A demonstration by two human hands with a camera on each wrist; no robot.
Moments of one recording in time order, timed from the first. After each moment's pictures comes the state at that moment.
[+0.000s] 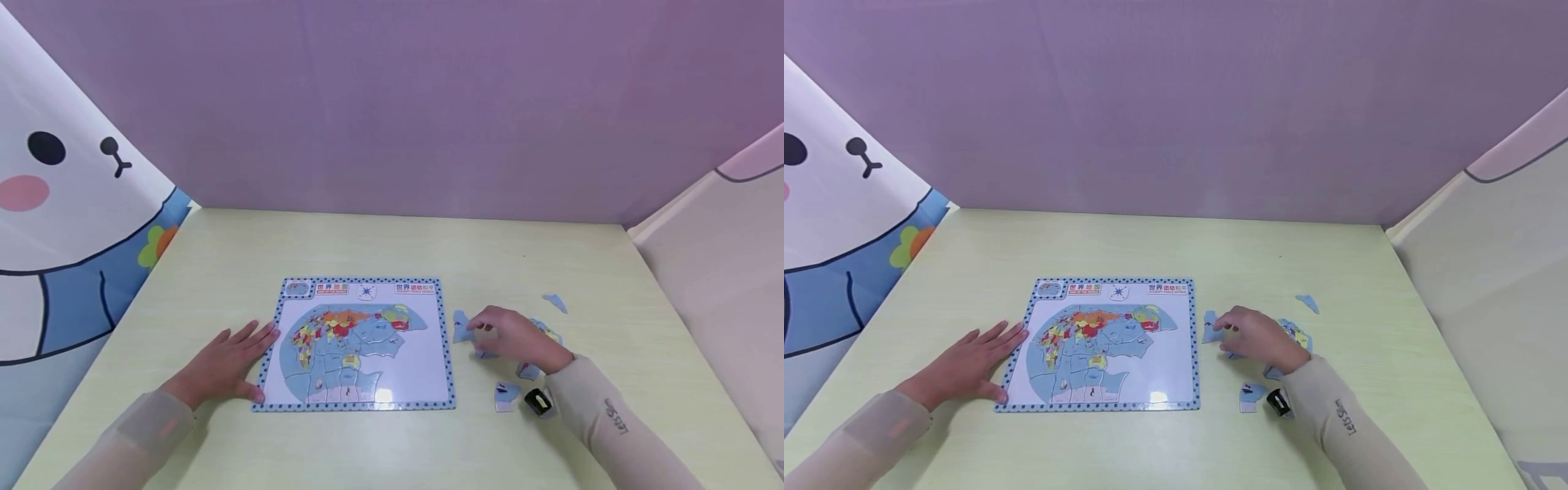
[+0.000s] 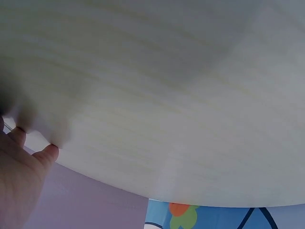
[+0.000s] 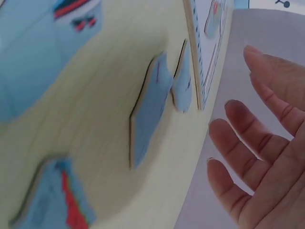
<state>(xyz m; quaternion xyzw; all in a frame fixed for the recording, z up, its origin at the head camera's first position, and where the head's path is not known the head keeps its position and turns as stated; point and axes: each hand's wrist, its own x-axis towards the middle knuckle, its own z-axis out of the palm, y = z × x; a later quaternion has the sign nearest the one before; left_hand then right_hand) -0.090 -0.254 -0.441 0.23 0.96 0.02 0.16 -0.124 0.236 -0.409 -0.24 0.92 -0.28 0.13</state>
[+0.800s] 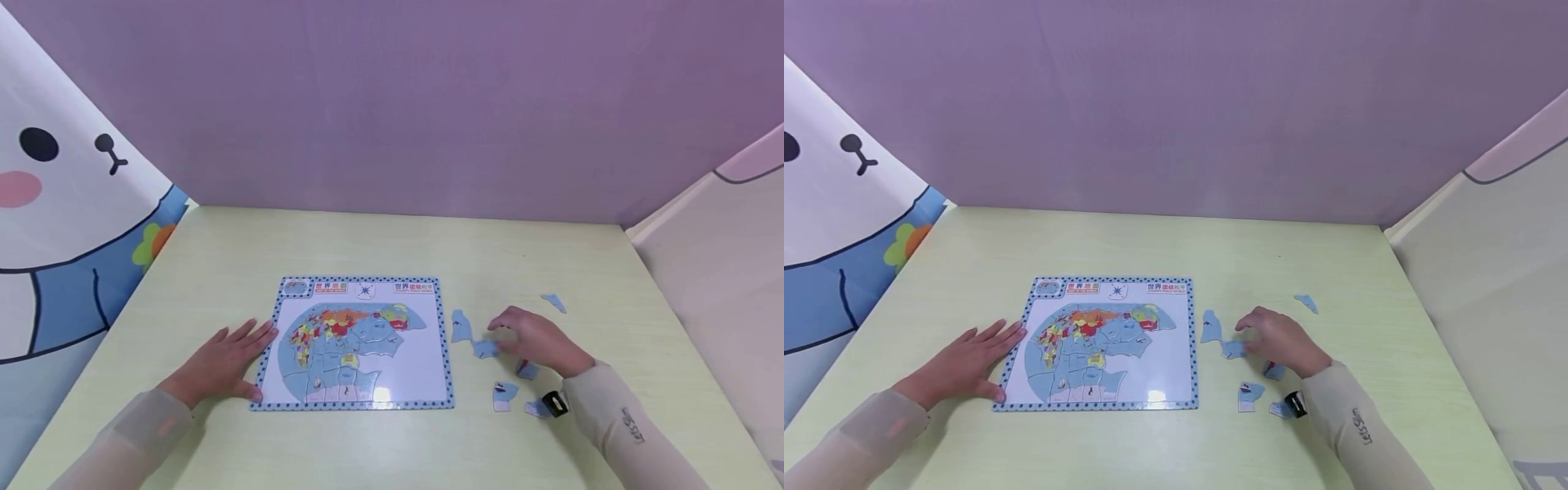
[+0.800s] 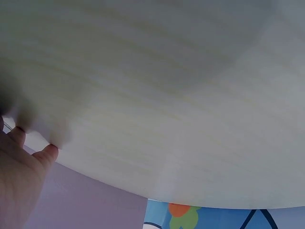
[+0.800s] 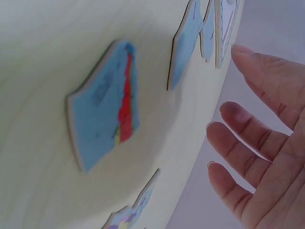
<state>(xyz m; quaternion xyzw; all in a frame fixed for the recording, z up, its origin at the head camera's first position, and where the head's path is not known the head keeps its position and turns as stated) -0.091 -0.256 -0.443 0.24 0.96 0.02 0.15 -0.117 0.264 -0.410 -0.23 0.94 -0.21 0.11</state>
